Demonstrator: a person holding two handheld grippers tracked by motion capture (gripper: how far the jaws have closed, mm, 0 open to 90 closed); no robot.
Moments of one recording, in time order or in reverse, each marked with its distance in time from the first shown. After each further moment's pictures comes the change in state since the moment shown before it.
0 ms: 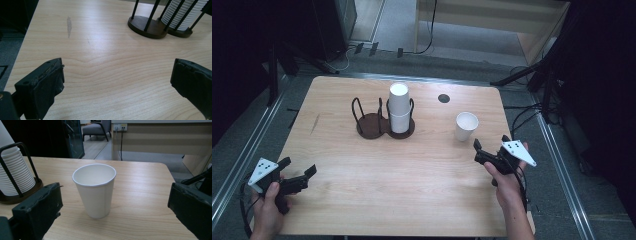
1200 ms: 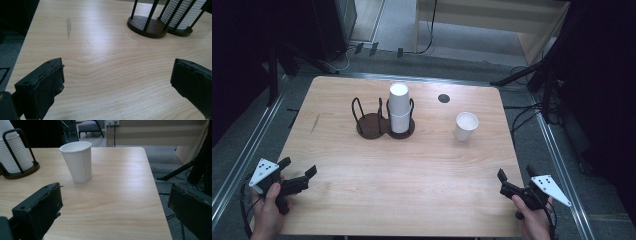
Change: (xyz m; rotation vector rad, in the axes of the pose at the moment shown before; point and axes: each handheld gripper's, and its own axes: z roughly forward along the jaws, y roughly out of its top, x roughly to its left) left arm -0.003 -0.001 -0.001 -0.007 0.004 0.022; right arm -0.046 -0.041 -0.090 0.025 -0.026 0.031
